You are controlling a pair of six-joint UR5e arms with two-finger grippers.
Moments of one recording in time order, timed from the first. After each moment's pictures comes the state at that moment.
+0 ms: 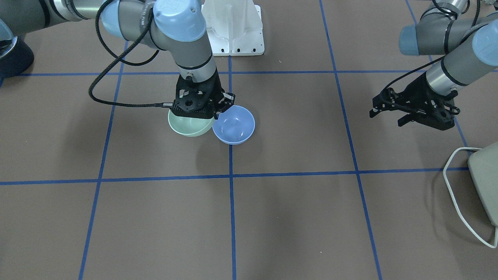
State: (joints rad) left arm -1.05 -1.76 -1.79 -1.86 -2.40 -0.62; right arm 0.63 -0.71 1.63 -1.70 2.00 1.34
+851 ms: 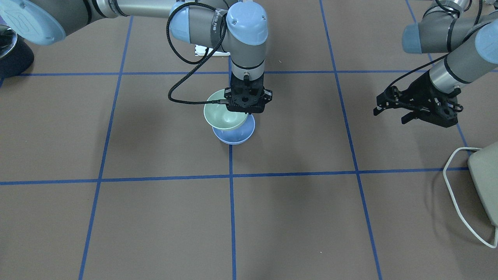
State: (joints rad) left arm -1.05 -1.72 -1.80 -1.87 -2.39 -0.62; right arm 0.50 -0.57 1.44 -1.70 1.89 1.33
